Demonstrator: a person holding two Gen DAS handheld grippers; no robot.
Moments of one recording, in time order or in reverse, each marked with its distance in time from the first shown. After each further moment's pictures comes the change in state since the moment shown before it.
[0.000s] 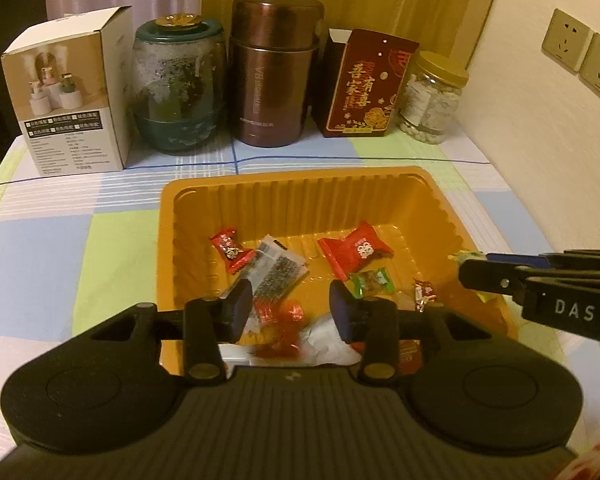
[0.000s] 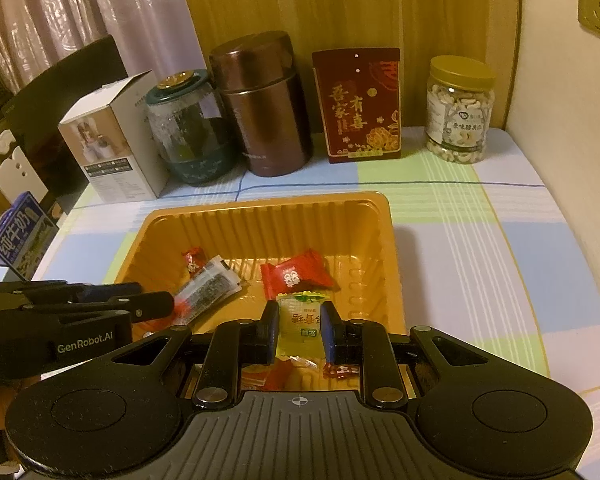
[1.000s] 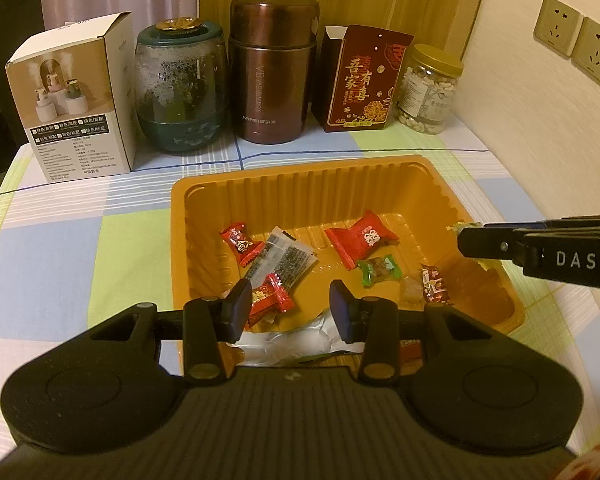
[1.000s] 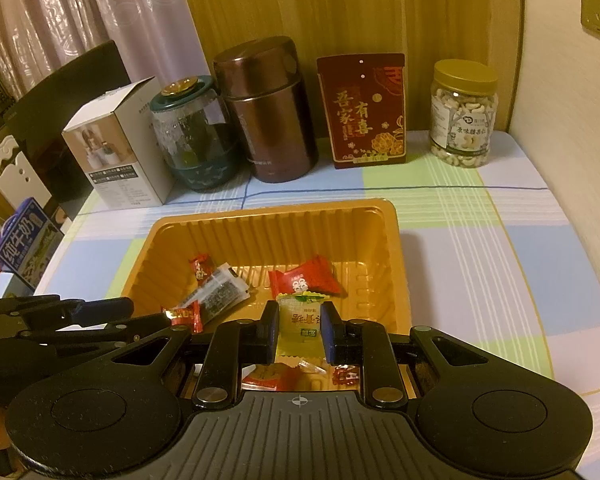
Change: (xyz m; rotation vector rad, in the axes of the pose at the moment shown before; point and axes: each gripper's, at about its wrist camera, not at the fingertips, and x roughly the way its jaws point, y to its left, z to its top) left arm -0.008 0.002 -0.006 0.040 -0.001 0.010; right arm -0.001 0.006 0.007 0.009 -0.003 0.011
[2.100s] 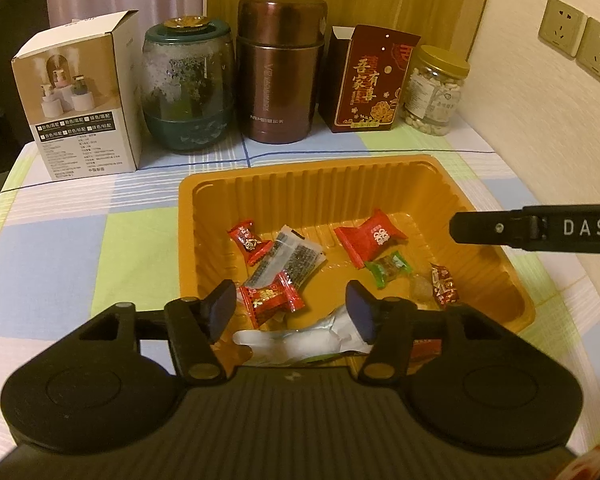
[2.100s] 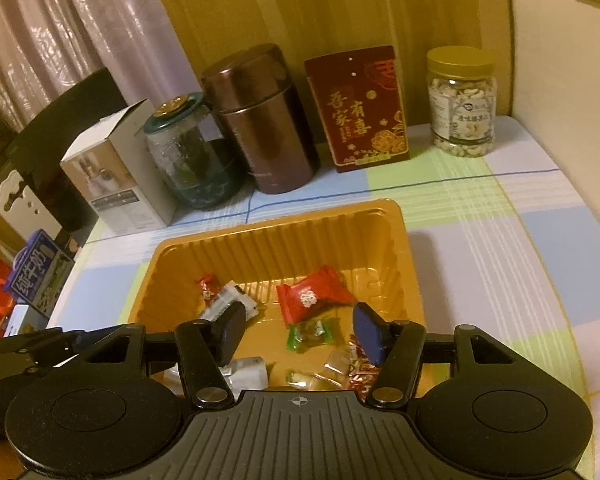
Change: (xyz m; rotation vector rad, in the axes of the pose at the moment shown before) left arm 0.004 0.005 -0.005 0.002 -0.015 0.013; right arm 0.009 -0.016 0.002 0.100 -0.028 0.051
